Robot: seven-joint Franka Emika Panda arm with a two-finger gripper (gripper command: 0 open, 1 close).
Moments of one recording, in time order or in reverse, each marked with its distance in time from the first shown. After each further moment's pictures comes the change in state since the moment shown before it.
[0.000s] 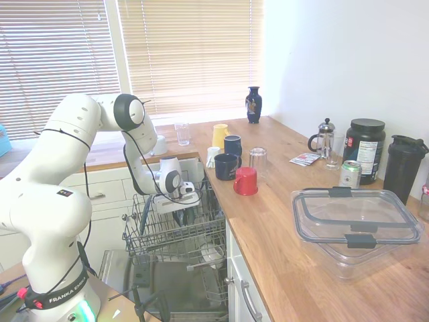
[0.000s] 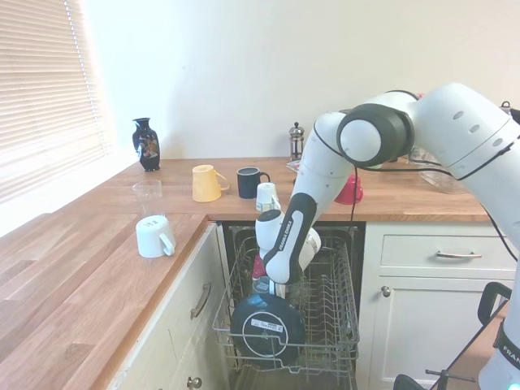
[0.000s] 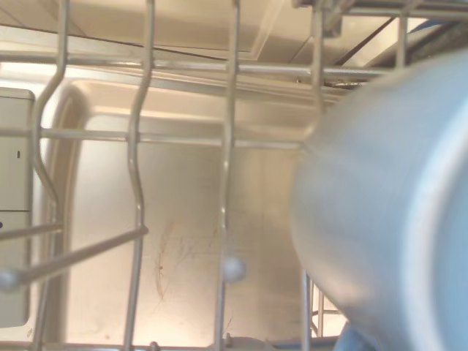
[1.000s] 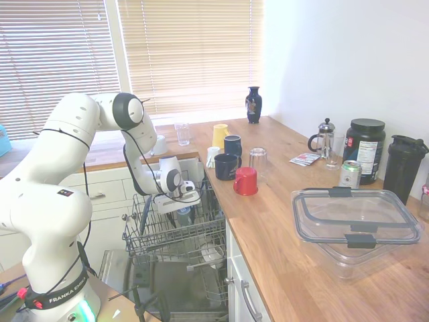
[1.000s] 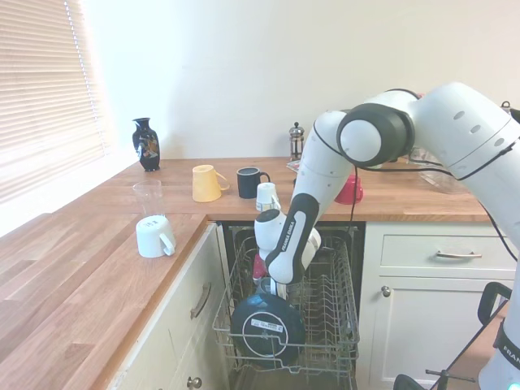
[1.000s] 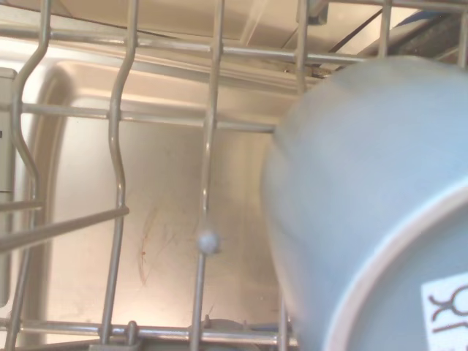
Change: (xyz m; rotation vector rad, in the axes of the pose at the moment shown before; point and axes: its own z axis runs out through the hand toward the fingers) arm 0.000 0.000 -0.002 -0.033 0.011 -0.036
